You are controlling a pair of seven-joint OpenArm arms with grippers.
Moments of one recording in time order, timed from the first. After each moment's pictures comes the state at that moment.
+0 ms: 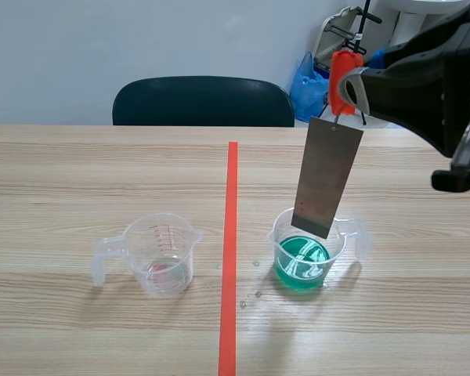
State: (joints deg) left arm 79.2 -42.9 -18.3 66.9 -17.0 -19.1 -88.6; right arm -20.3 45.1 9.9 131.6 42.4 31.4 -27.4
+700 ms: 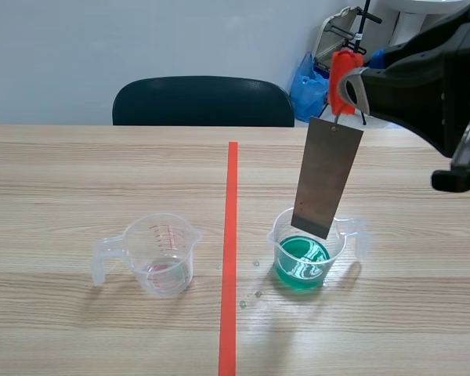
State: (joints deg) left arm 79.2 -42.9 -18.3 66.9 -17.0 -19.1 -88.6; right arm -20.3 45.1 9.9 131.6 42.4 31.4 -27.4
